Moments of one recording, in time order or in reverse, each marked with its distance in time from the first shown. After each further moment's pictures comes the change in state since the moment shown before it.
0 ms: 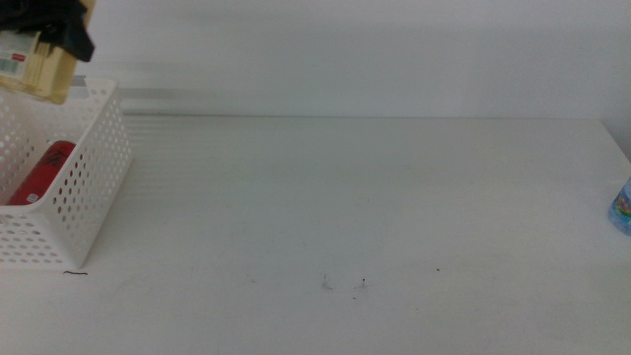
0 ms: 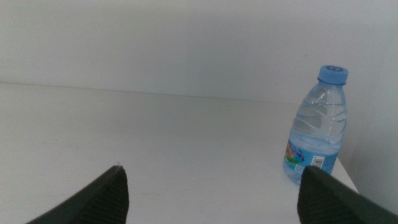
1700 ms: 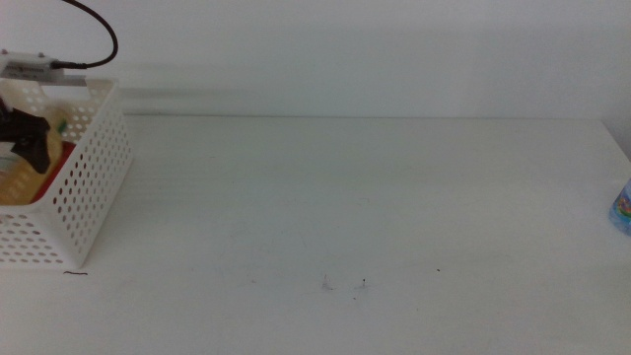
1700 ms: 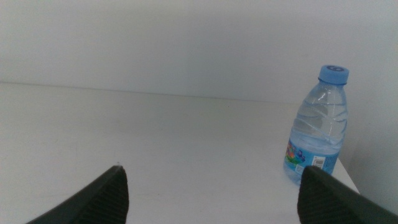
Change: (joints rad) left arm 0.172 0.302 0.065 0.170 -0.016 0.012; right arm 0.000 0.000 0.000 0.000 0.000 0.000
